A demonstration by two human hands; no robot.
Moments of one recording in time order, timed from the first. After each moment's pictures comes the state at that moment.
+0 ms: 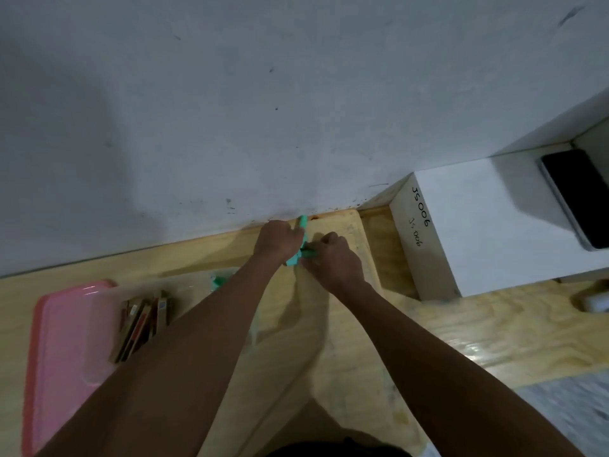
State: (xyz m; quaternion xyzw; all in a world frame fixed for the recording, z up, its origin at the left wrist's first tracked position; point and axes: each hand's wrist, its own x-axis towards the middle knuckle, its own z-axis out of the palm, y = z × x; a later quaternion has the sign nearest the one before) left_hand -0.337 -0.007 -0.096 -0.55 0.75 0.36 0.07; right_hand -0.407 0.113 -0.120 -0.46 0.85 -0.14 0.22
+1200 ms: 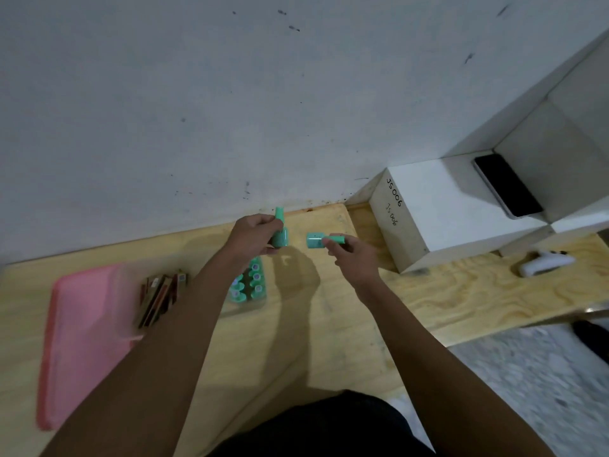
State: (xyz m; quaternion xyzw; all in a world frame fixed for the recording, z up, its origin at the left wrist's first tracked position) left_hand -0.228 0.025 -0.002 -0.48 0.56 0.67 -0.10; right_hand -0.355 0.185 -0.039 -0.14 0.76 -0.54 0.33
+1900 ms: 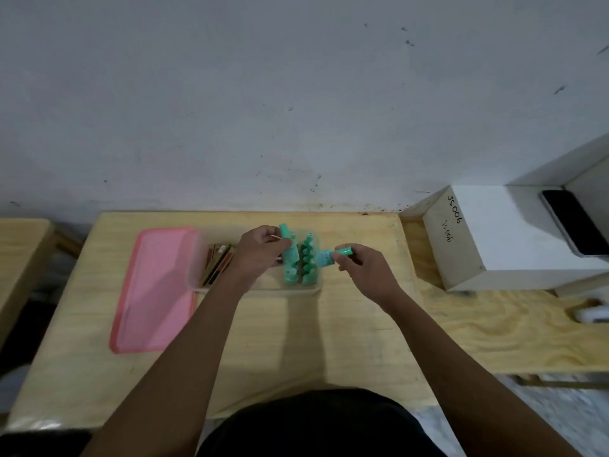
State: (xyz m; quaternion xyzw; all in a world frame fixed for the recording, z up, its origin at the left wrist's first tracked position) left_hand -0.104 0.036 -0.004 -0.50 0.50 0.68 -0.21; right_hand -0.281 0.169 -0.015 -0.38 0.75 -0.41 0.35
